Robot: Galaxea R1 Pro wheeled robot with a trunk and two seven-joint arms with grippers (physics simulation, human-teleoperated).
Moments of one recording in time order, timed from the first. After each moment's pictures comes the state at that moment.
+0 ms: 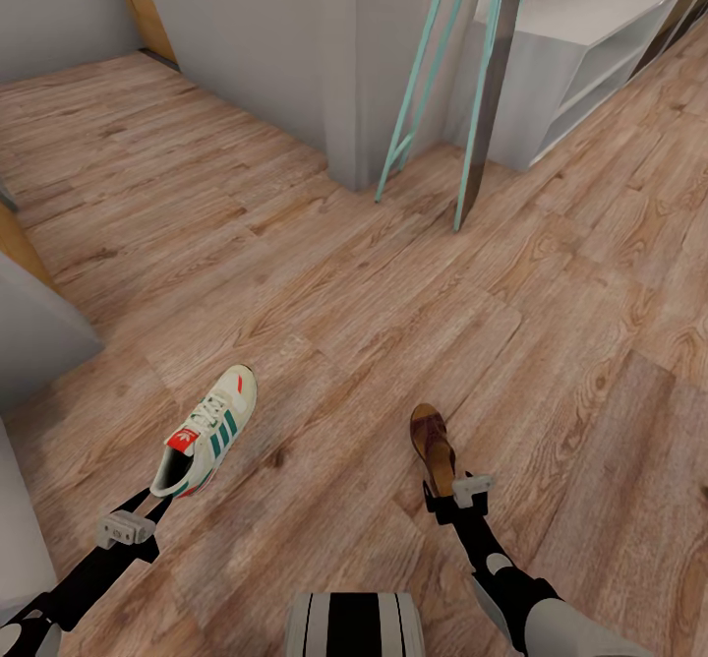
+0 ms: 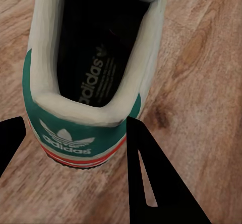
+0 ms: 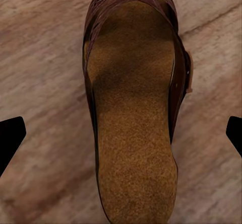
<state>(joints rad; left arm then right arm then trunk) -0.19 0.26 0.30 -0.94 0.21 -0.33 -0.73 -0.65 0.03 -0.02 -0.17 0.24 -0.57 -0.05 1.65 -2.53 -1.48</state>
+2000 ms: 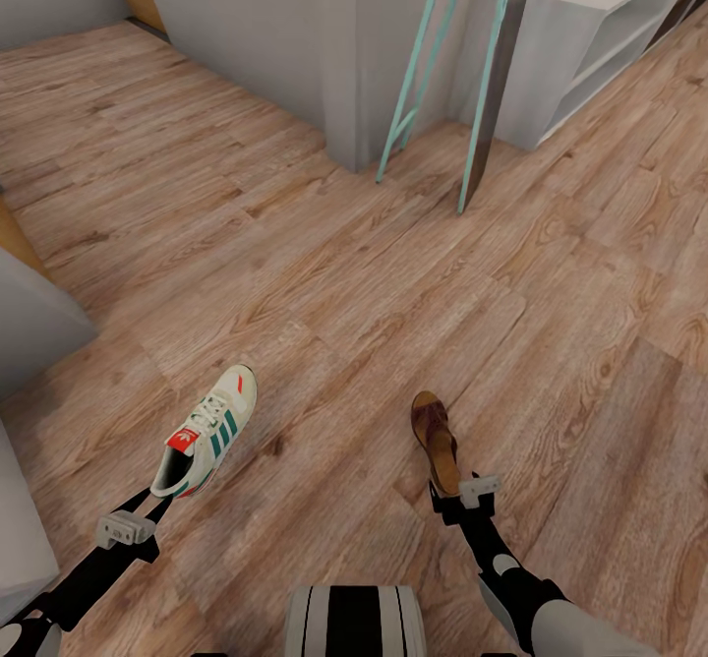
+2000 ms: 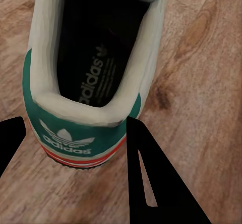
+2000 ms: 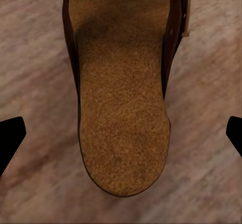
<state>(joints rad) -0.19 0.26 0.30 -0.94 0.21 -0.33 -0.73 -0.64 0.01 -0.02 -0.18 0.23 -0.57 -0.05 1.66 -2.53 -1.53</state>
